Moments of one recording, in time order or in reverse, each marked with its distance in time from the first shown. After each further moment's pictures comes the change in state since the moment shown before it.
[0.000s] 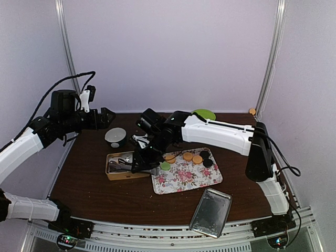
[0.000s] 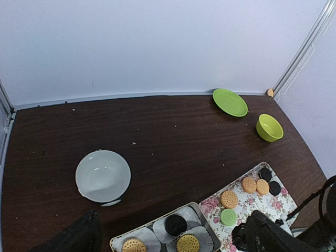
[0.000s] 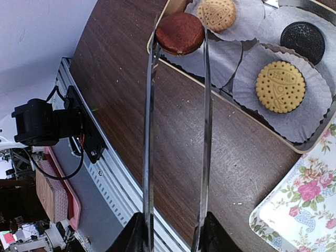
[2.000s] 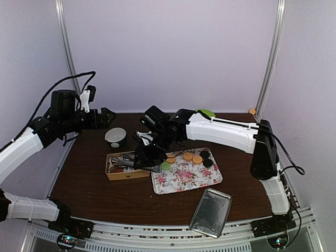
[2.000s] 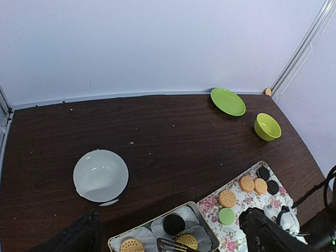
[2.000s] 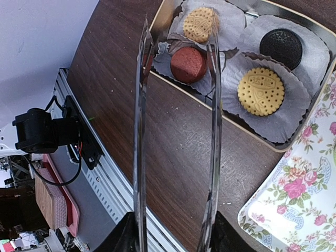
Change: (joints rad) left arm 0.000 0.000 0.000 0.000 0.011 -0.003; right arm -0.016 -0.049 -0.063 0.035 0.032 0.009
